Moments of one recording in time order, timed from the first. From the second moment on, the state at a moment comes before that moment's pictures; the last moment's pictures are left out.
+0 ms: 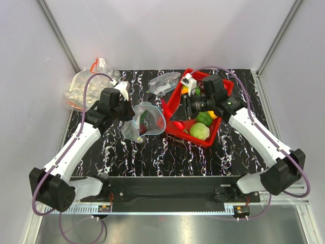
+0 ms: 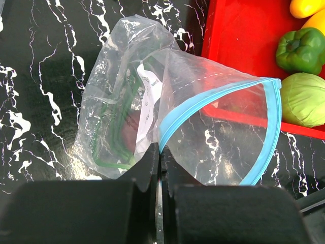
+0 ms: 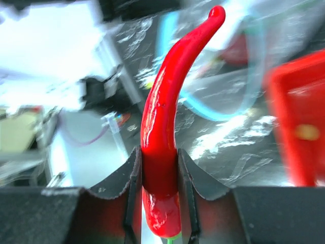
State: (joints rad) left arm -0.37 1.19 1.09 -0.56 0.08 -0.28; right arm 0.52 1.41 1.37 -0.57 -0.72 0.29
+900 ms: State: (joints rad) left arm -0.38 1.15 1.09 -0.57 0.10 -0.29; right arm 0.61 1.89 1.53 -0.21 -0.77 0.82
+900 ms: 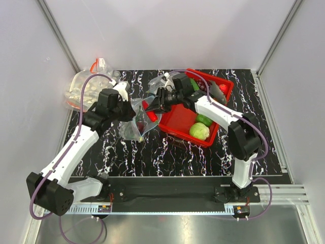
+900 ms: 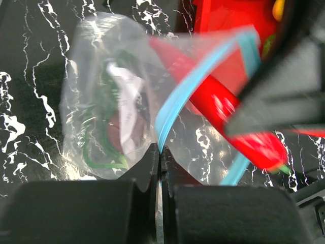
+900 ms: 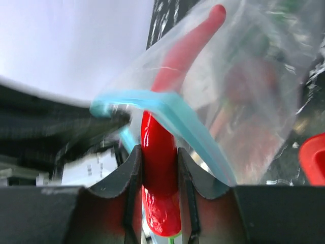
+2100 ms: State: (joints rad) left arm -0.39 1.16 1.09 -0.58 0.12 -0.29; right arm 0.53 1.46 1.21 -0.76 0.20 0.54
